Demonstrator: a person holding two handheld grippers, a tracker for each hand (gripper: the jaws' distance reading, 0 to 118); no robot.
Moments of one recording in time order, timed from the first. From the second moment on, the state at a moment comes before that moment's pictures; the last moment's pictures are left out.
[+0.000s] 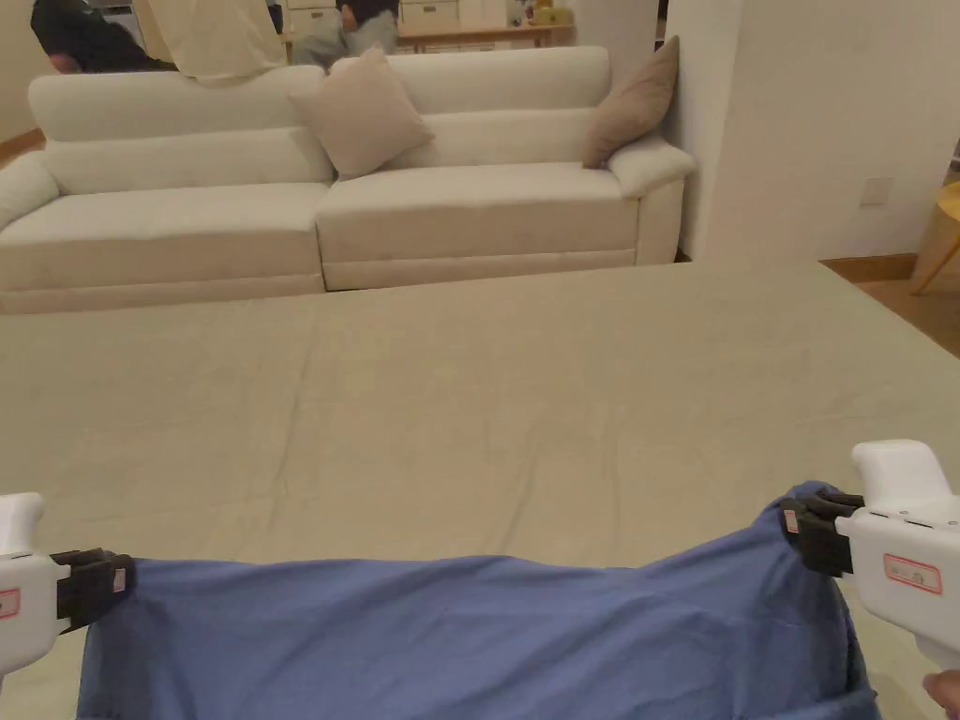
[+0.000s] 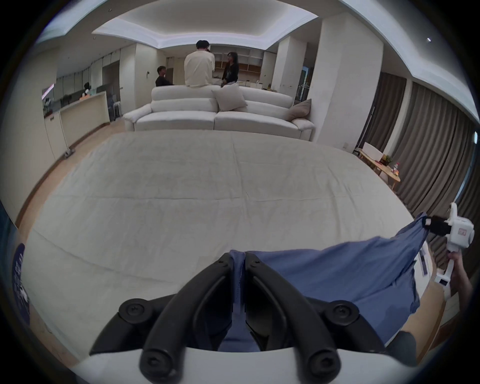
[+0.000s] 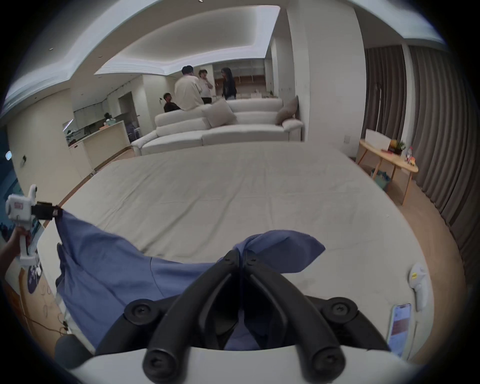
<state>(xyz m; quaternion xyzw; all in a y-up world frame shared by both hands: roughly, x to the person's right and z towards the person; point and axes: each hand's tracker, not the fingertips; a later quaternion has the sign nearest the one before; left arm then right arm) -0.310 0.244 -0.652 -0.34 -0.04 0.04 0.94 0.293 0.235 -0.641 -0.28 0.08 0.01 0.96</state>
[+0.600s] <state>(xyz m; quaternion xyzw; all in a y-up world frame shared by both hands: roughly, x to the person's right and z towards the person) -0.339 0.140 -0.465 -0.51 -0.01 0.07 0.86 0.298 0.123 -0.453 -0.50 0.13 0.02 0.86</state>
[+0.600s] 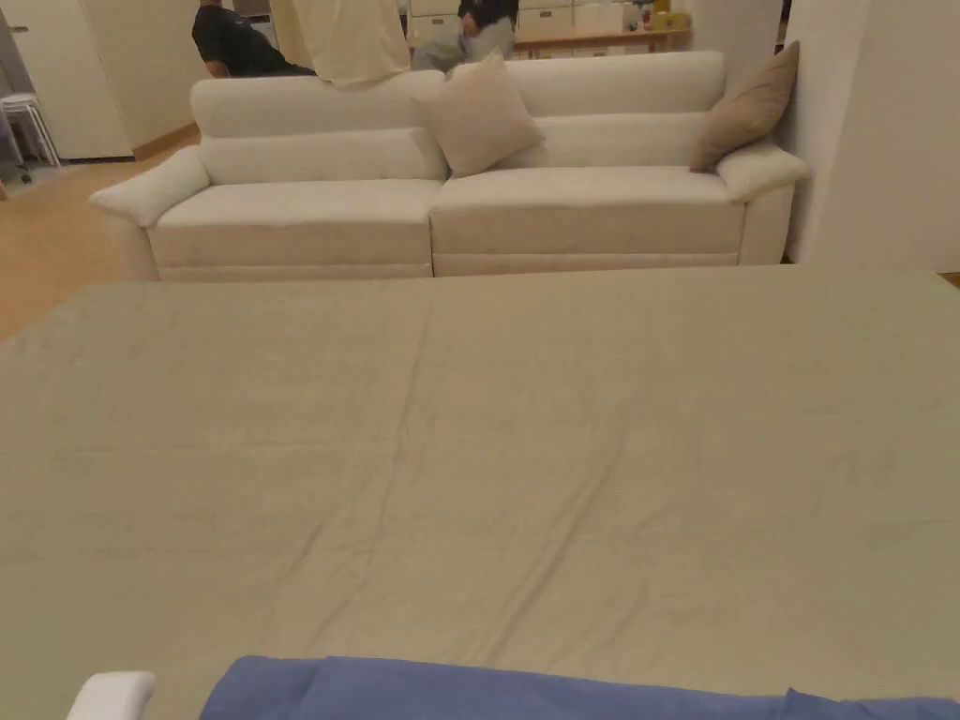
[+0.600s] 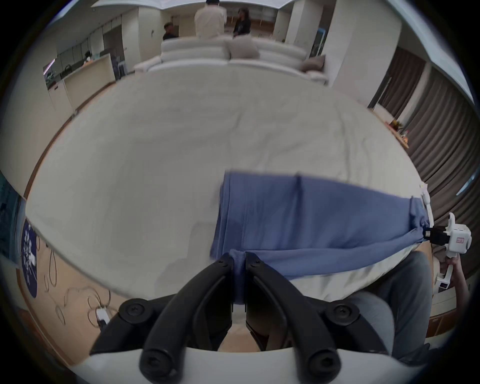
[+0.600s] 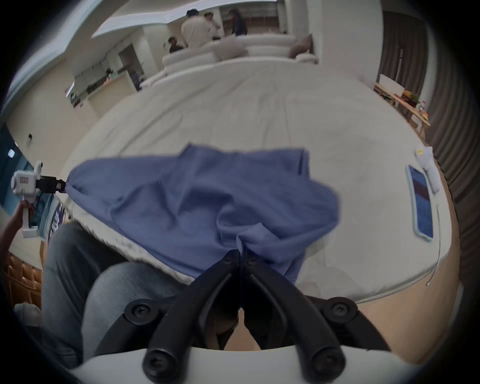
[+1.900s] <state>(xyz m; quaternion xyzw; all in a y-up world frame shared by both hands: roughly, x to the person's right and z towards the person) -0.475 0.067 -0.531 -0.49 -0.18 0.45 0.72 0.285 0.322 -0.477 -0.21 0.10 -0.12 0.96</state>
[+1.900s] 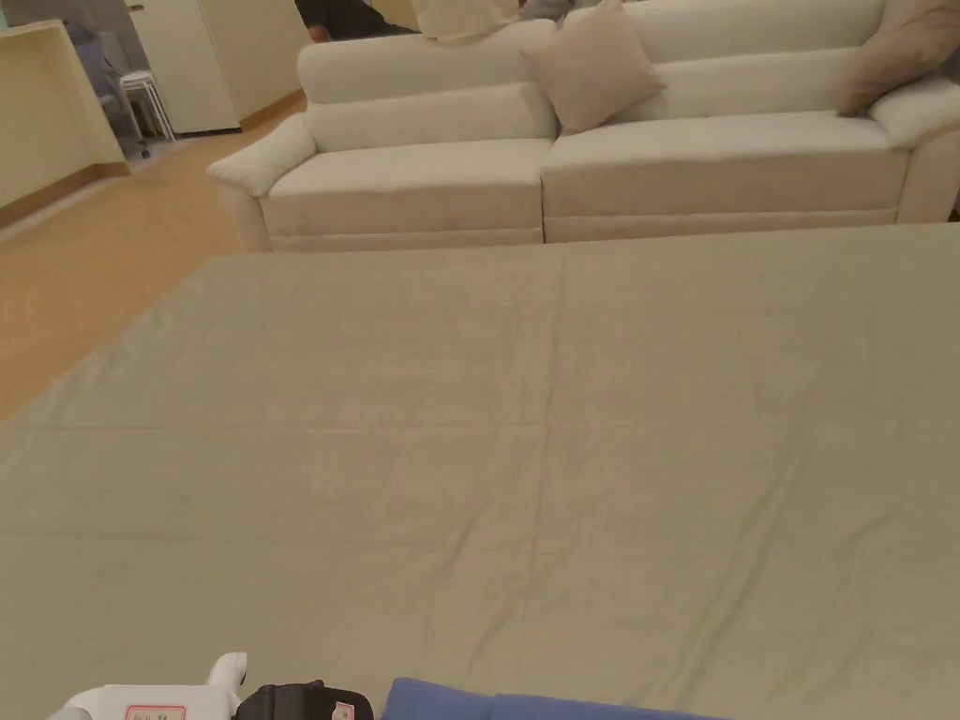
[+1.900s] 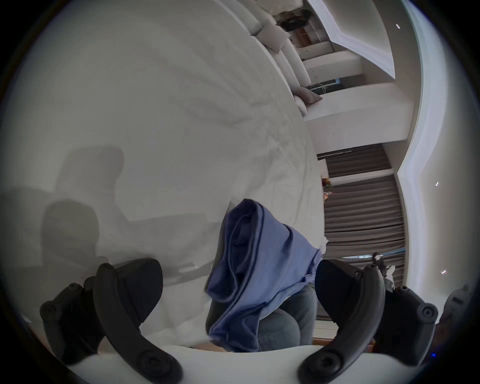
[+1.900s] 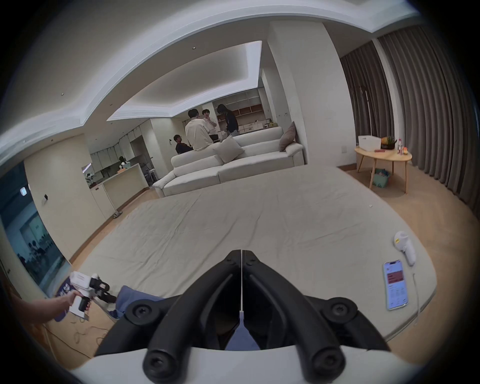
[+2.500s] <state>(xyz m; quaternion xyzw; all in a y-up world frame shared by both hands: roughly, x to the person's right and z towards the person) -0.401 0.057 -0.573 -0.54 -0.24 0.39 0.71 0.290 0.290 -0.491 -0.23 0.11 -0.17 0.95</state>
